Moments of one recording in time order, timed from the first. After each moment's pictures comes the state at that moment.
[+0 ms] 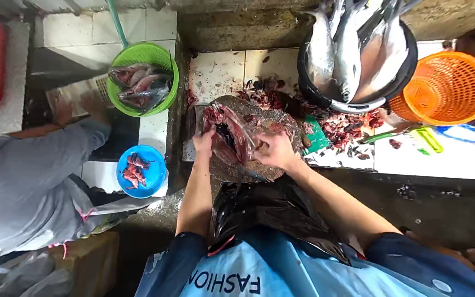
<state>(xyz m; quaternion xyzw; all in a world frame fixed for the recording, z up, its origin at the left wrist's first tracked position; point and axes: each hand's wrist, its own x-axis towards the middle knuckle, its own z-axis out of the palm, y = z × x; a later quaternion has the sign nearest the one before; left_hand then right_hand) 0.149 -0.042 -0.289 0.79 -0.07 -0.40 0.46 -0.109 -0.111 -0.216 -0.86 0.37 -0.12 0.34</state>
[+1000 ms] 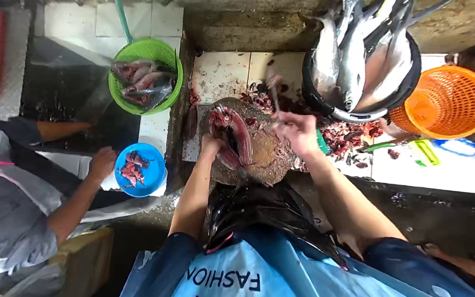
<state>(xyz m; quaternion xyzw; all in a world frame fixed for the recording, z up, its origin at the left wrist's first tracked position) 0.140 -0.045 -0.282 0.82 -0.16 -0.45 0.33 -0.118 -0.165 -0.178 -0.67 0.34 -0.32 0.57</state>
